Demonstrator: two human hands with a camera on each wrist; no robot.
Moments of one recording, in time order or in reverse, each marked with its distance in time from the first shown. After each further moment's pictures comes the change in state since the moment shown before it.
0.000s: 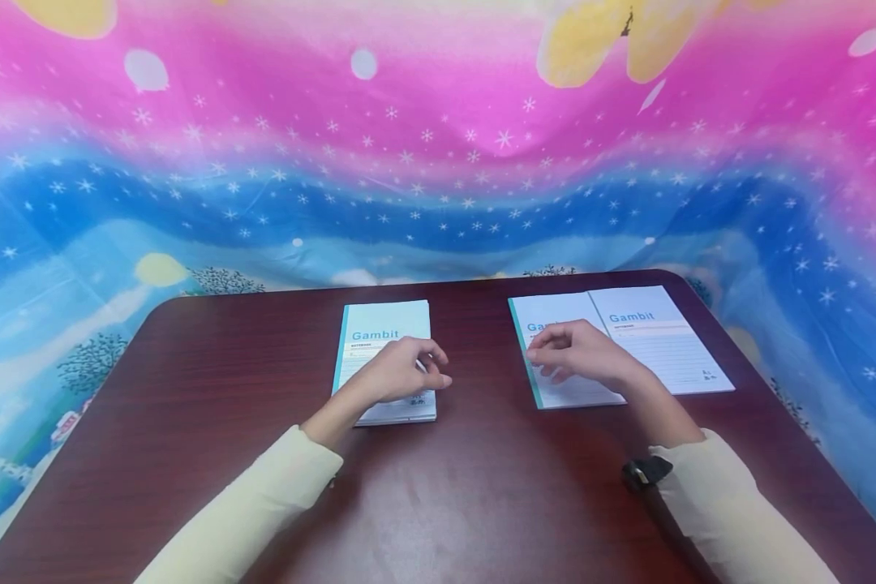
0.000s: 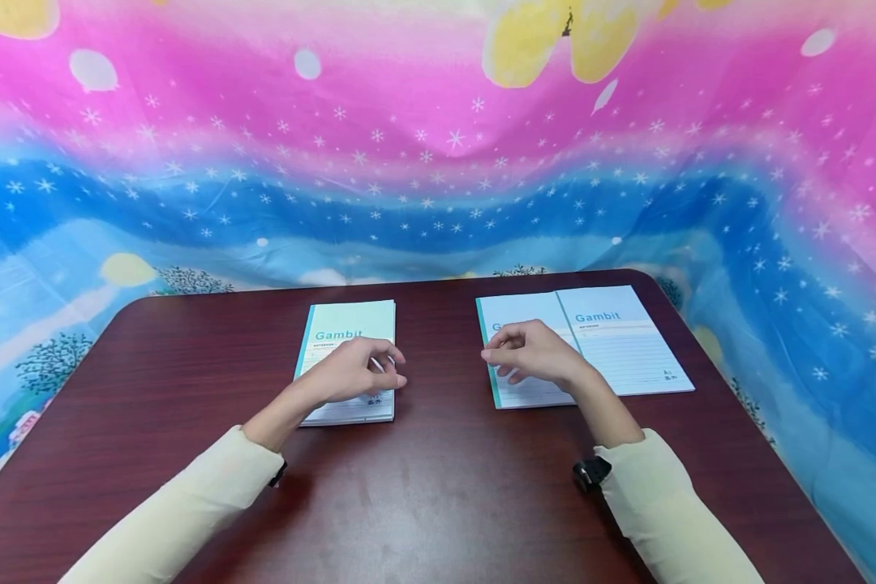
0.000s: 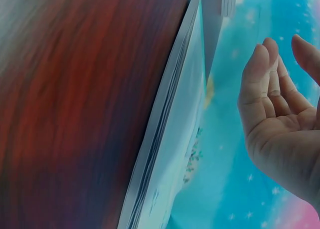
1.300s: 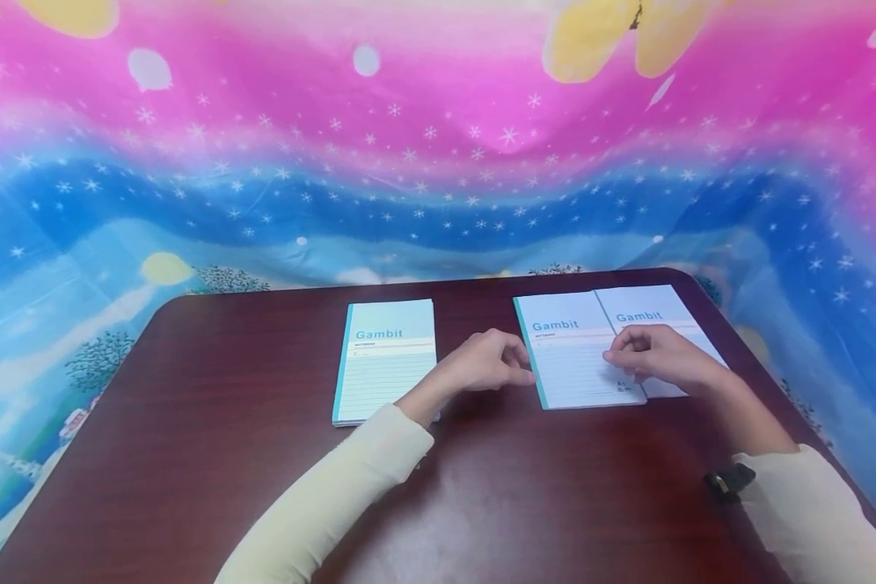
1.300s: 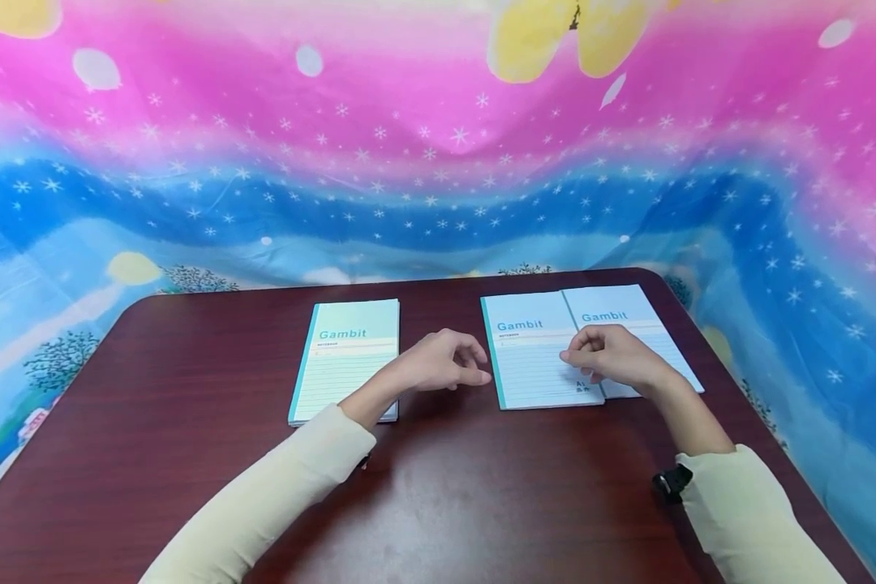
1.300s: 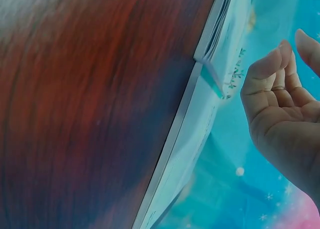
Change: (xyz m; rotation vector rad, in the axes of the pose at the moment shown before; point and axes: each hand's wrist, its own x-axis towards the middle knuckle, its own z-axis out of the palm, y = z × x) left_hand 0.061 0.057 0.054 -0.047 -0.079 -0.003; right_hand -0.036 0.052 -0.064 -0.133 0.098 0.093
